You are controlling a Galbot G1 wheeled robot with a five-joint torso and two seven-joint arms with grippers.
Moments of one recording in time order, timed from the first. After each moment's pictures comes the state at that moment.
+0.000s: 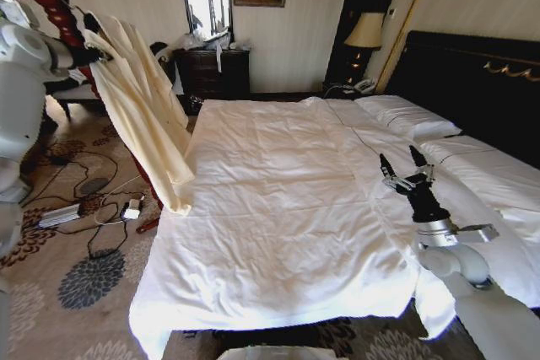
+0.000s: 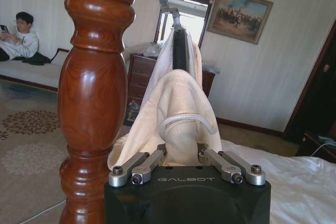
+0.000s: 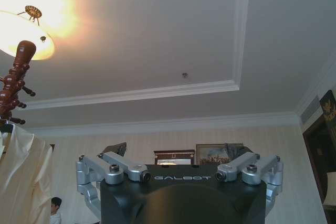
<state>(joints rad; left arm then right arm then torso) -0.45 -0.77 0.14 -0.82 -1.15 0.74 -0.03 -1.43 0.82 0.81 1.93 0.95 0.51 -0.33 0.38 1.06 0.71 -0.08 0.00</state>
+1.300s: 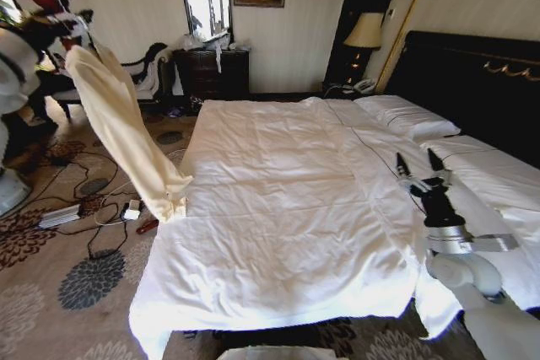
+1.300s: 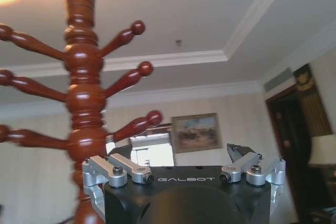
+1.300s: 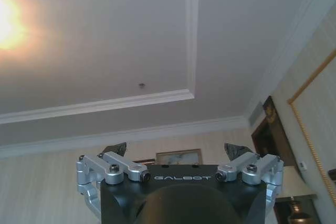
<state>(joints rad) 0.17 -0.42 -0.27 -1.51 -1.03 0.21 0.05 -1.55 0.87 0.96 2.02 1.01 0.49 -0.19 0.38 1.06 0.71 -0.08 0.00</state>
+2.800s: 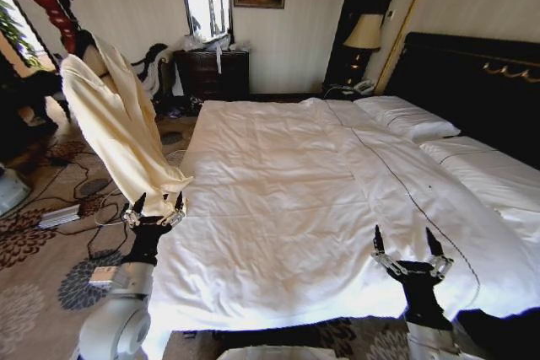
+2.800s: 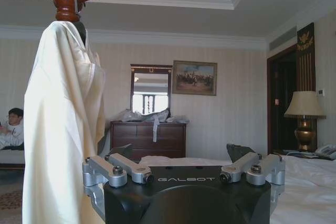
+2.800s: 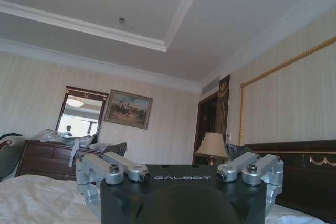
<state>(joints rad) 1.67 -1.21 -0.68 -2.37 -0.38 -0.02 -0.17 -2.00 1.53 0.84 2.32 0.16 0.57 -0.03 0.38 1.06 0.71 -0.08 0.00</state>
